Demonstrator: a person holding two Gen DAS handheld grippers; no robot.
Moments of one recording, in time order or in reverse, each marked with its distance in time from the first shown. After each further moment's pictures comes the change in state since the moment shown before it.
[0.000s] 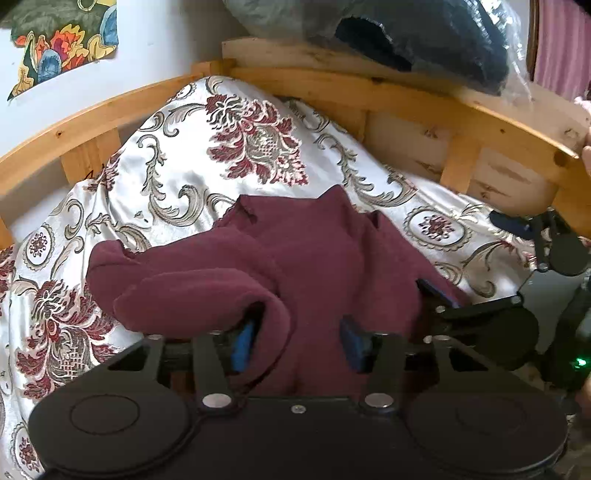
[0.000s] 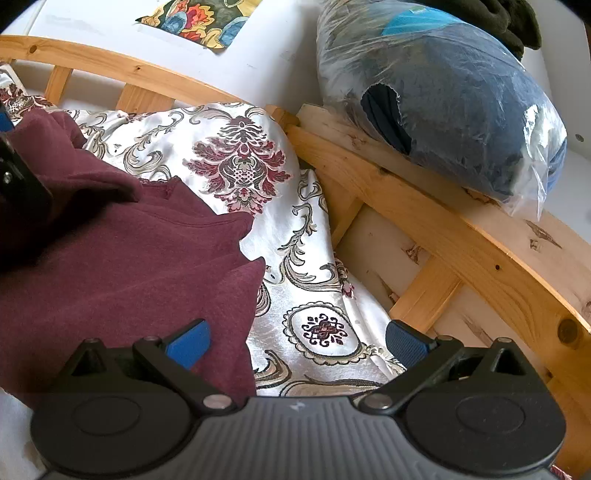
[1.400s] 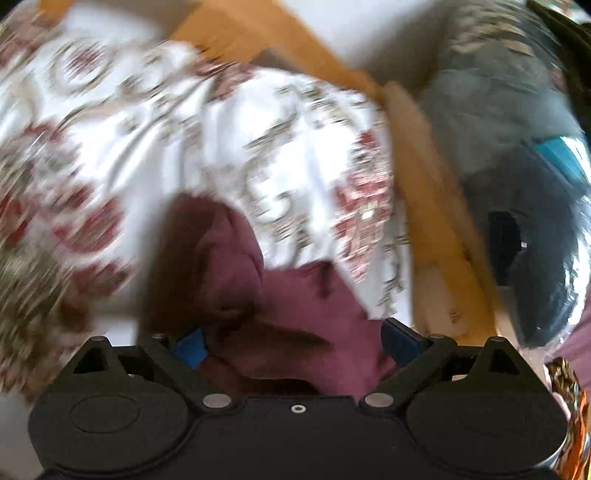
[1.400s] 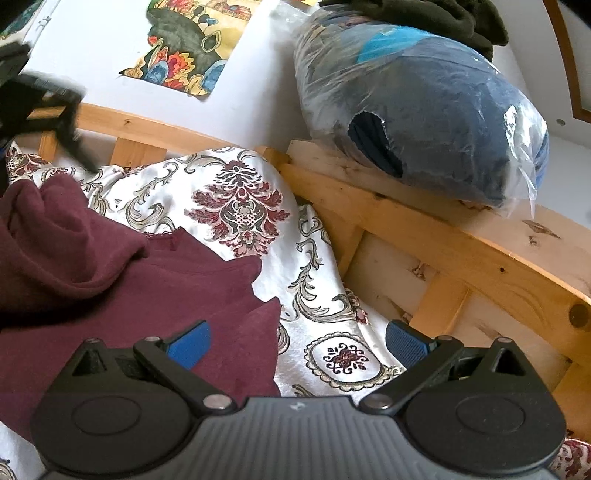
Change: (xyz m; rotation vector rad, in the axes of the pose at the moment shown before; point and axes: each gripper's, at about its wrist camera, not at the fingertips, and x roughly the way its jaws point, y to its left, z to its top) left arm 0.049 0.184 0.001 -0.742 -0.074 -0.344; right arm -0.007 0.005 0.003 0.147 -0.112 0.009
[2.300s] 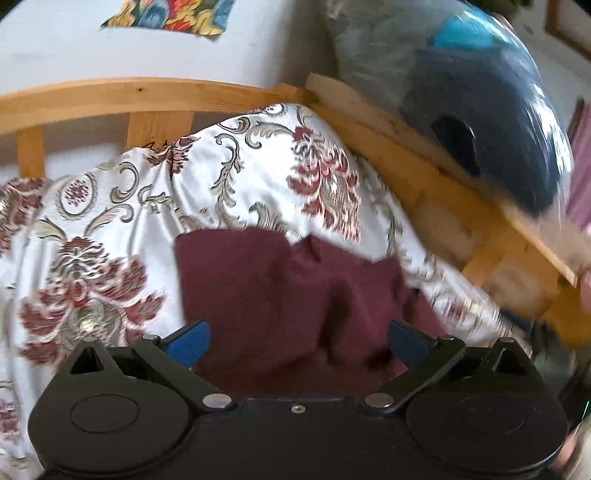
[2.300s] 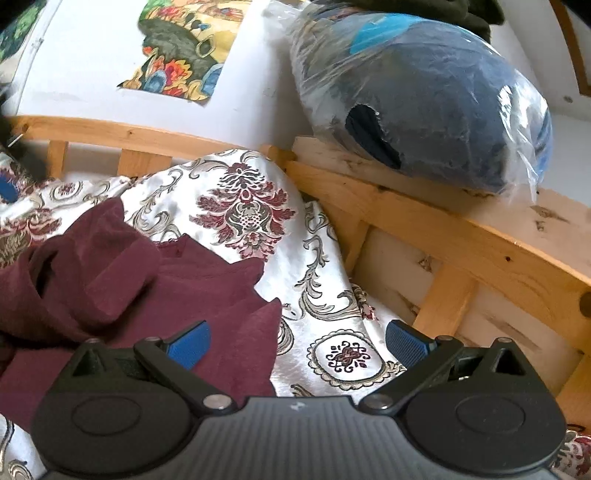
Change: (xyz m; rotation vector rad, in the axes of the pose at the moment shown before) left arm -0.065 -0.064 -0.069 0.486 -0.050 0.223; right arm -0.002 -0.023 0.003 0.086 0.020 0.070
